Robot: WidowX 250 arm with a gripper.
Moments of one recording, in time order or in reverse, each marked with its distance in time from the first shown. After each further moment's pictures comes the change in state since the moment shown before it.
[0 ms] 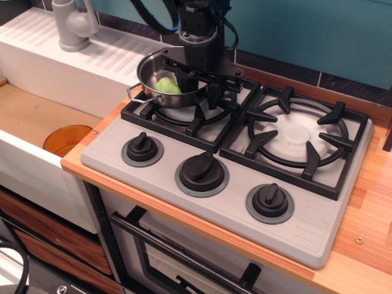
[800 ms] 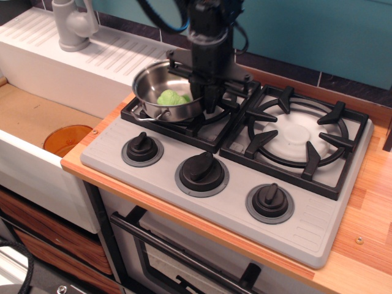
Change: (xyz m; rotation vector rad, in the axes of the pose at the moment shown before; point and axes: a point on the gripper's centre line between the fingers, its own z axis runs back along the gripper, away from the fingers) arm -0.010 -0.017 0.026 0.018 0.079 -0.016
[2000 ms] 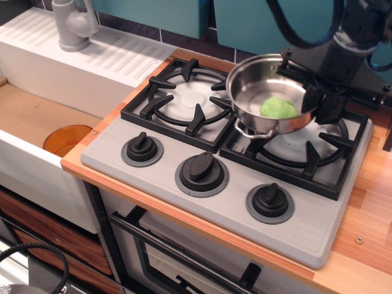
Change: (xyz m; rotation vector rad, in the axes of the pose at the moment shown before) arm 0.009 -0.111 0.027 0.095 -0.122 0.055
